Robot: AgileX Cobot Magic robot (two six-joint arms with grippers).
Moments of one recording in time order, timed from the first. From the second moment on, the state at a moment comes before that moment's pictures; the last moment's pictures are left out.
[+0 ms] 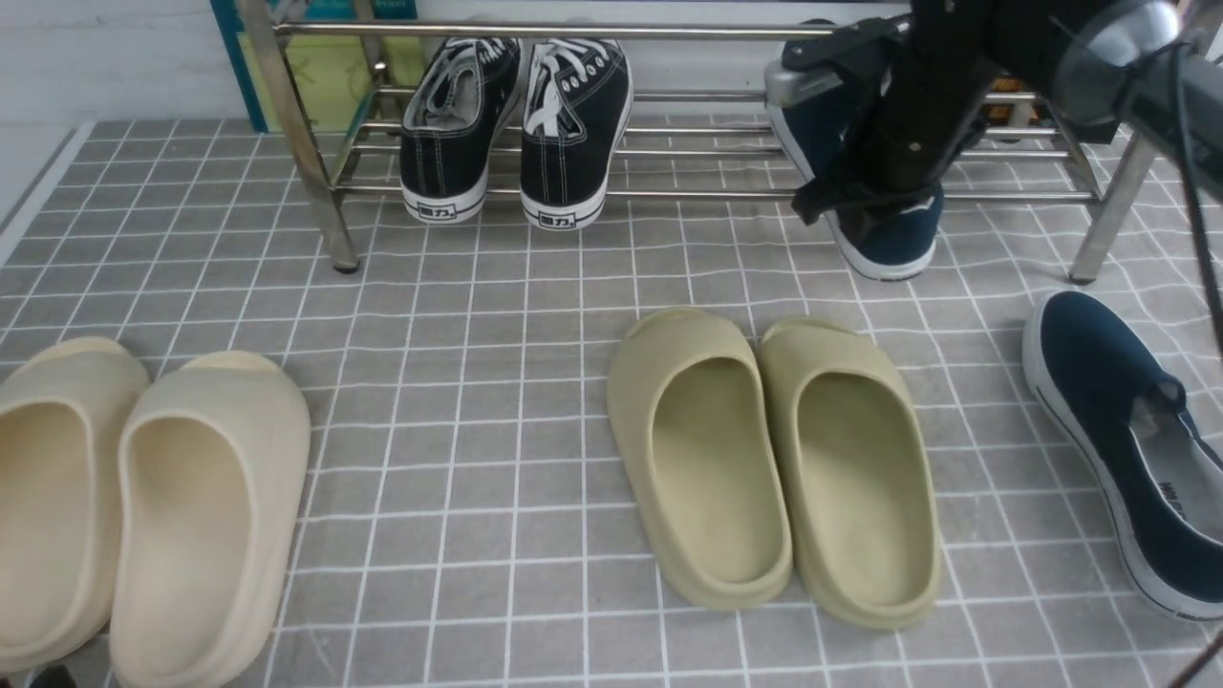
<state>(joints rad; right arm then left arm) 0.30 2.31 -2.26 -0.01 1.18 -0.16 0.08 -0.01 0.03 0.03 0.38 -0.20</state>
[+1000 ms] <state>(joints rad) 0.24 2.25 -2.30 0.05 1.10 -0.12 0.08 -0.01 0.03 0.03 0.38 -0.20</state>
